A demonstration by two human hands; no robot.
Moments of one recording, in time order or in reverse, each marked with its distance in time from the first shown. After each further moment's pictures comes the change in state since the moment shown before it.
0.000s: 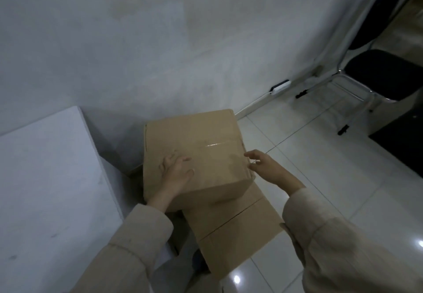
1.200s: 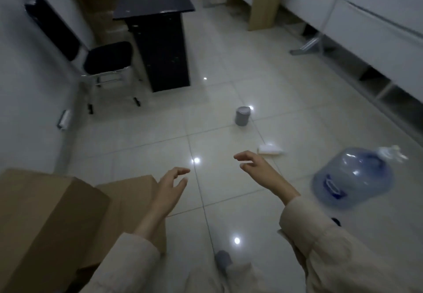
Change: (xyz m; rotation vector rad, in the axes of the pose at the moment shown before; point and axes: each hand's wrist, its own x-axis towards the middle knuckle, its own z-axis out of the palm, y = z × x) left_hand -0.424 0.063 0.132 0.097 -0.939 0.921; right_hand -0.582 0.201 0.150 0.656 1.017 0.420
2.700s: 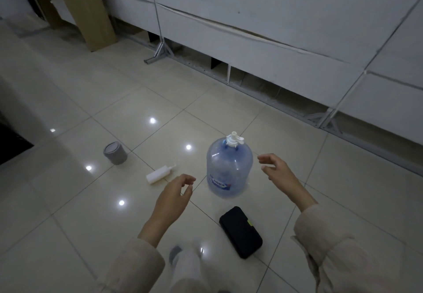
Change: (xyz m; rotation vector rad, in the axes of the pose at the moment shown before) left_hand 0.079 0.245 0.419 0.247 -0.550 0.420; right_hand -0.160 0.261 -0.388 0.205 0.793 0.367
